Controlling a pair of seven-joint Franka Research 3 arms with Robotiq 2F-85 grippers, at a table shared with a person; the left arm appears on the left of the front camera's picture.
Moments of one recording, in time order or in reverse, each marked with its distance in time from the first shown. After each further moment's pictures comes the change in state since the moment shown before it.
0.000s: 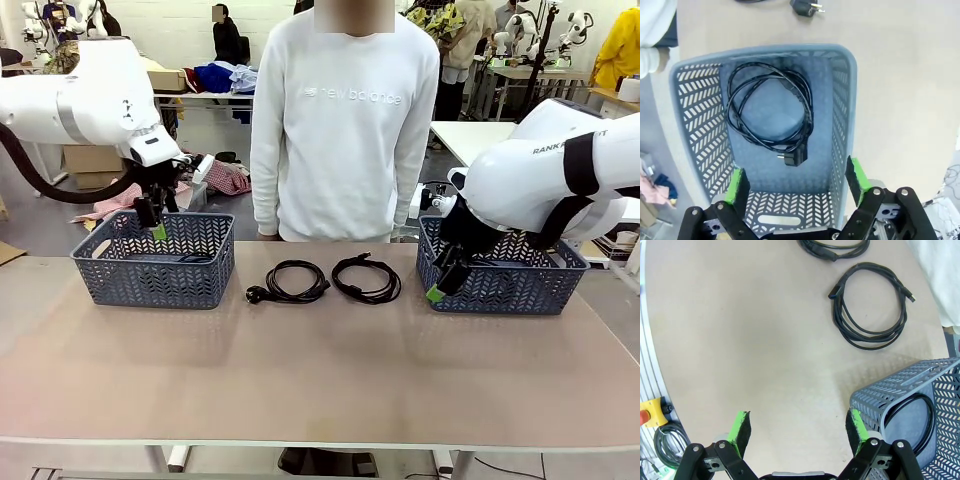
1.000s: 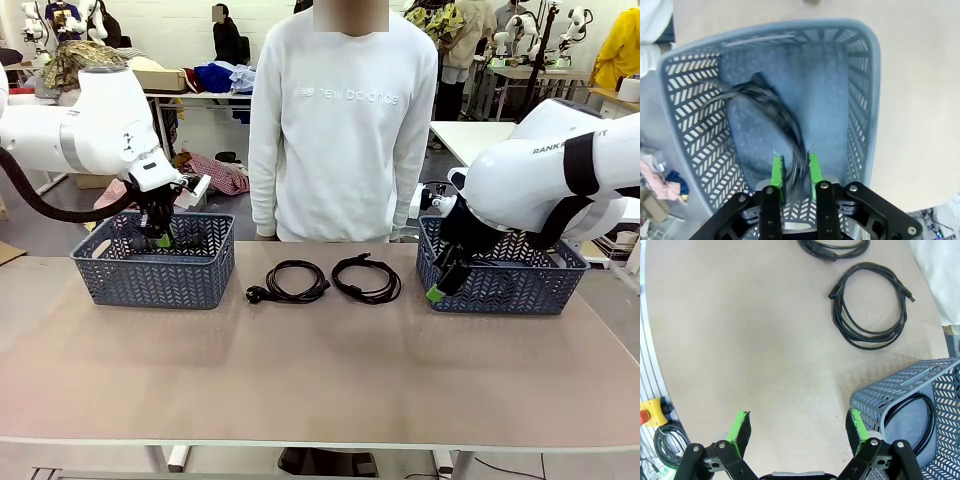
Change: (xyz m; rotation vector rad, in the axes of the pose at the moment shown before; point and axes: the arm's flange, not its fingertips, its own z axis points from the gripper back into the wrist) left arm -0.012 -0.004 -0.037 0.066 0.032 -0.040; right arm 0.000 0.000 0.000 0.000 0.000 0.000
